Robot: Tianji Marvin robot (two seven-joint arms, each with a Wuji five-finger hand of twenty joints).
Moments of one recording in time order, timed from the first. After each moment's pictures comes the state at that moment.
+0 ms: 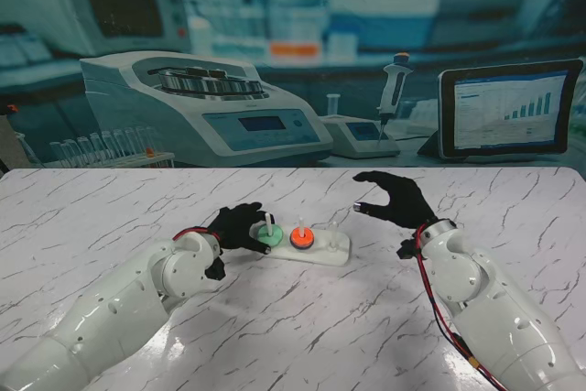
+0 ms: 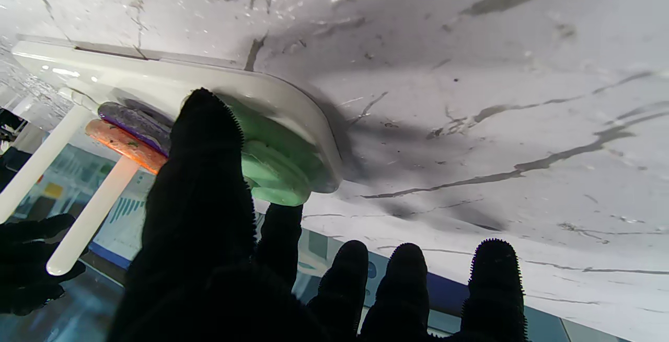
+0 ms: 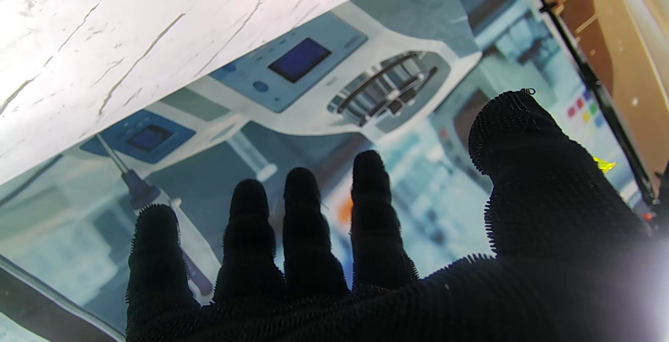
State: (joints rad) left arm 1.11 -1.13 -0.79 -1.09 0.56 -0.08 -0.02; right arm -1.30 -1.15 1.17 -1.18 -0.49 -0.33 -0.18; left_hand 1.03 -0.30 -0.04 -0.02 0.41 0.15 0.32 0.73 0.25 0.30 0.07 0.28 0.16 0.29 0.11 0.34 -0.08 0.50 0.53 0.52; right_hand 0.42 -0.47 0.60 -0.04 0.52 -0.07 0.19 0.50 0.53 0.07 0.21 0.23 0.40 0.06 0.19 0.33 0.05 0.32 0.38 0.72
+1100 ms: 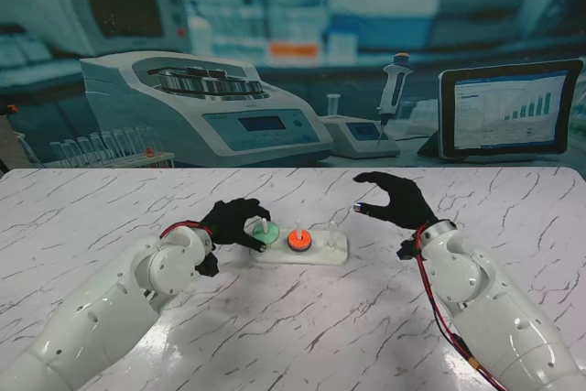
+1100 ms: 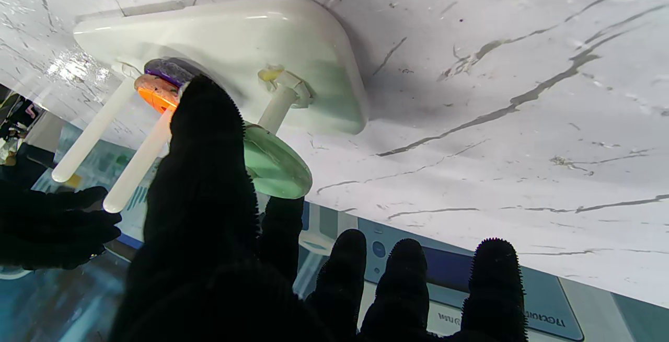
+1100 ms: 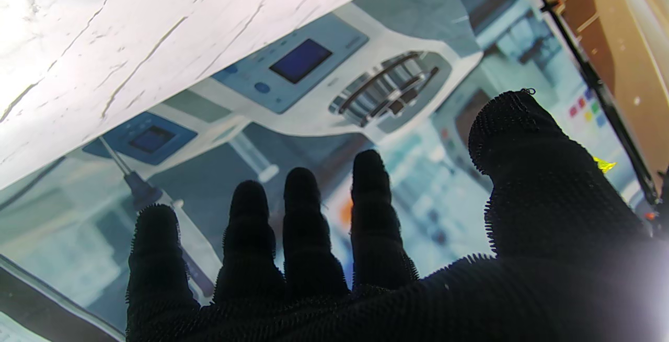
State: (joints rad) left arm 1.20 -1.09 -0.92 -1.27 0.61 -0.07 -0.12; right arm -1.30 -1.15 1.17 -1.17 -0.49 -0.33 -0.18; left_hand 1.05 -0.34 -0.05 -0.04 0.44 0.15 0.37 0.73 0.33 0.28 0.08 0.28 0.18 0.29 0.13 0.34 -0.08 0.51 0.54 0.52; right_hand 0.42 -0.47 0.60 -0.04 0.52 -0.07 0.20 0.50 0.53 0.07 0.21 0.23 0.39 0.06 0.19 0.33 0.05 0.32 0.38 0.72
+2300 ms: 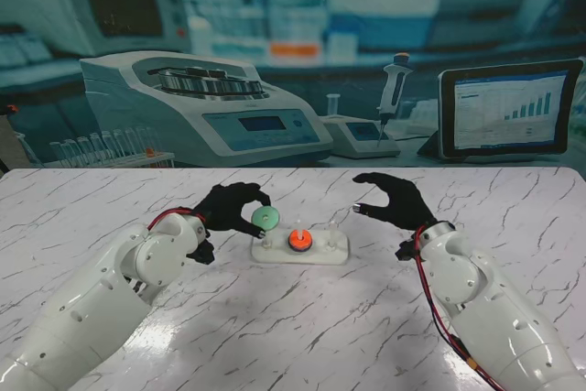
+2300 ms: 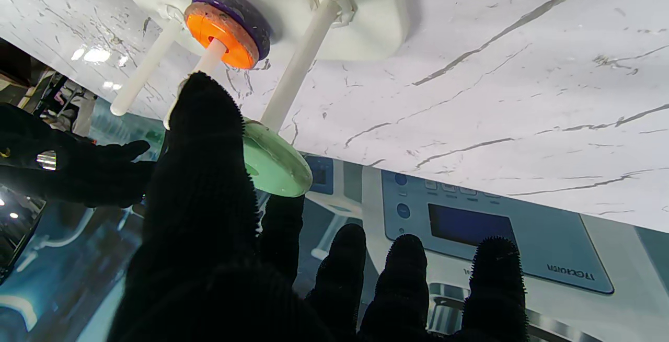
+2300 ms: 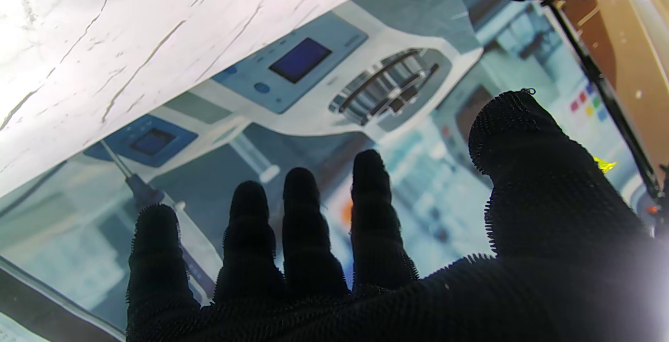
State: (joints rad) left arm 1.23 -1.07 -1.01 -1.39 0.62 -0.10 -0.17; right arm -1.30 -1.15 1.16 -1.16 -0.48 -0.34 -0.19; left_hand 1.05 -0.36 -0.05 -0.04 0.46 0.15 0.39 0.73 0.36 0.27 0.08 0.28 0.21 0.29 0.13 0.34 -0.07 0.51 0.54 0.52; right_hand 0.42 -0.47 0.60 -0.04 0.52 -0.07 0.20 0.50 0.53 0.07 0.21 0.23 0.39 0.06 0.19 0.33 0.05 0.32 0.38 0.72
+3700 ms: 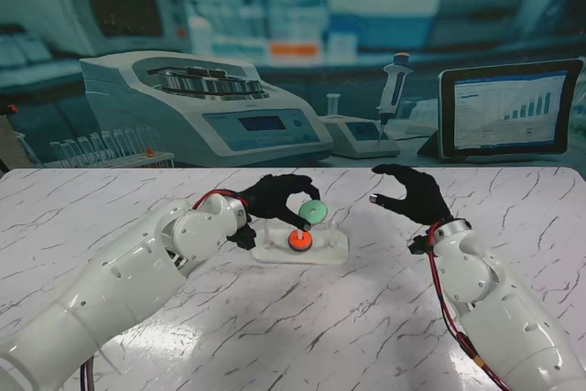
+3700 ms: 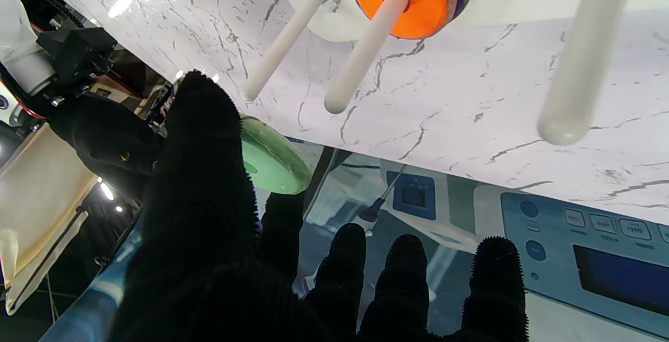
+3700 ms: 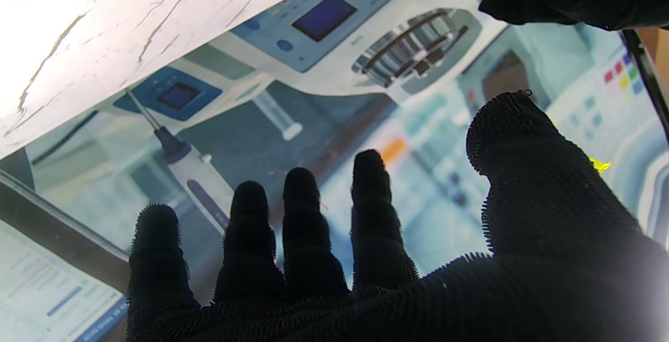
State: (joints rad) left arm 0.98 -1.14 -0.73 -1.23 0.38 -0.19 -0.15; right arm -1.32 -1.15 1.24 -1.17 -0.52 -0.33 -0.25; left_hand 1.05 -0.36 -0.06 -0.07 0.47 0.15 0.40 0.73 0.37 0.27 0.08 0.28 0.21 0.29 0.13 0.34 -0.07 0.51 0.54 0.52; right_hand 0.43 -0.46 0.59 -0.04 0.52 -0.07 0.20 0.50 0.53 0.07 0.21 0.23 0.39 0.06 0.19 0.33 0.05 0.32 0.38 0.72
